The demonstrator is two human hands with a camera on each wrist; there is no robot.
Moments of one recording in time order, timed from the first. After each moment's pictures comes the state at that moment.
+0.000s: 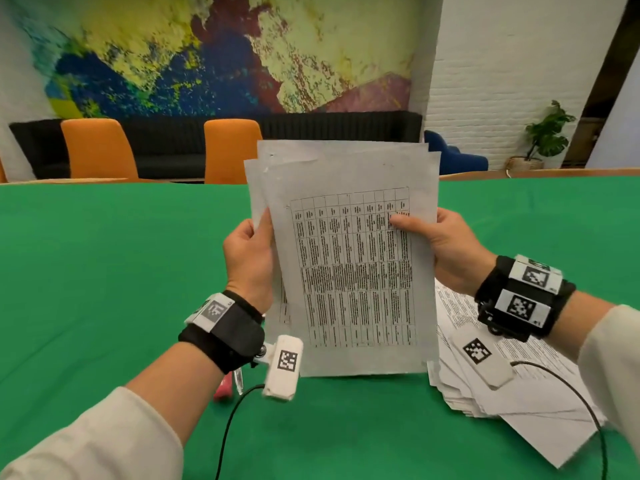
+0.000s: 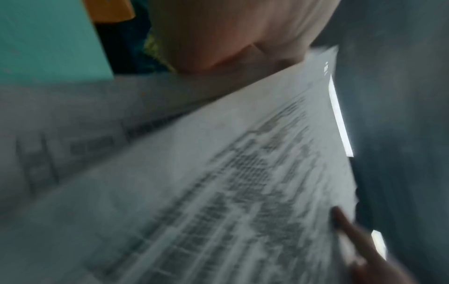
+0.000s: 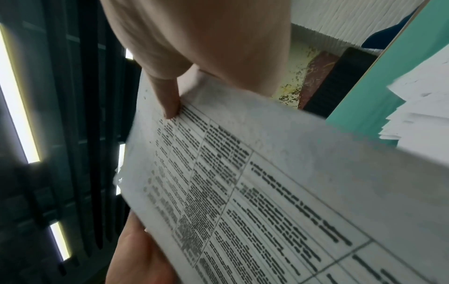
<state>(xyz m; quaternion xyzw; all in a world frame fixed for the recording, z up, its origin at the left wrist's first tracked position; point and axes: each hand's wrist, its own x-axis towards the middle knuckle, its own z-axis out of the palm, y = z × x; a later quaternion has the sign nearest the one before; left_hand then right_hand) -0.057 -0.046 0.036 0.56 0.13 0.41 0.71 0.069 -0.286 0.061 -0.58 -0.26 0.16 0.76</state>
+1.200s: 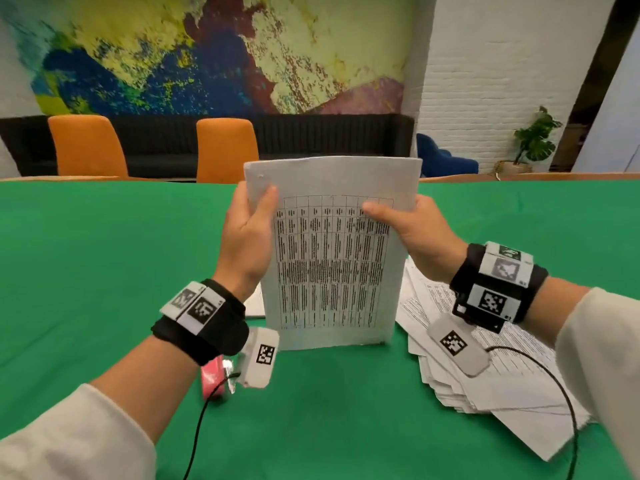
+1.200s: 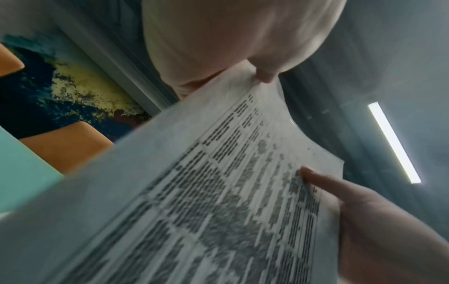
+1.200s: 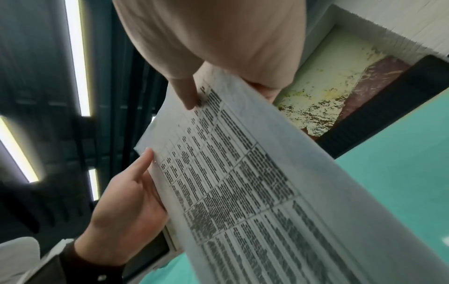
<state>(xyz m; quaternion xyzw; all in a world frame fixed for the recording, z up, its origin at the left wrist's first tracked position) -0.073 -0.058 0.069 0.66 -0.01 0.40 0.63 0.052 -0.262 0.078 -0.68 -0.33 0.05 0.66</state>
